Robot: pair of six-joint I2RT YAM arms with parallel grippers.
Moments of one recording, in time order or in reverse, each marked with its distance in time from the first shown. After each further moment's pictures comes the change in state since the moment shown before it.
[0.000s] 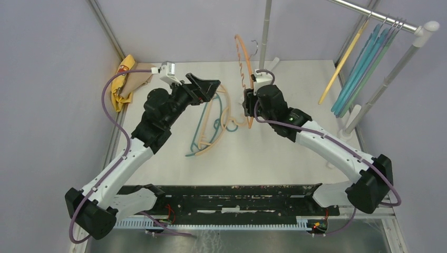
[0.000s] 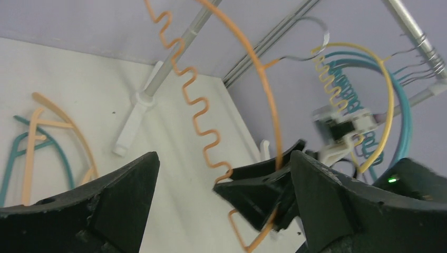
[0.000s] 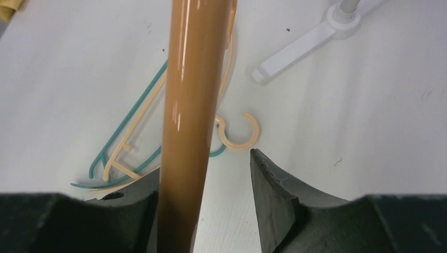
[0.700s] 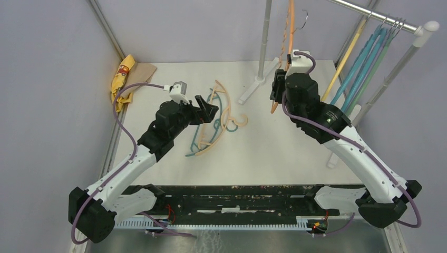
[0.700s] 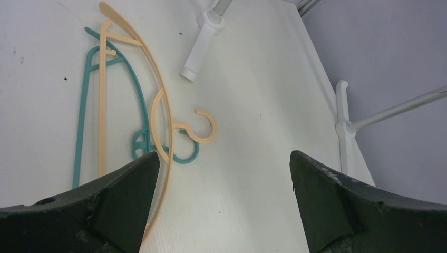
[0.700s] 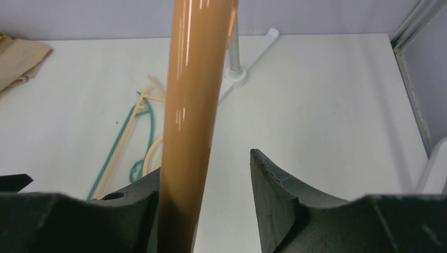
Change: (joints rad) left arm 0.000 -0.058 -0.230 -0.130 -0.024 0.156; right arm -0.006 -0.194 0.280 -0.296 0.331 -0.003
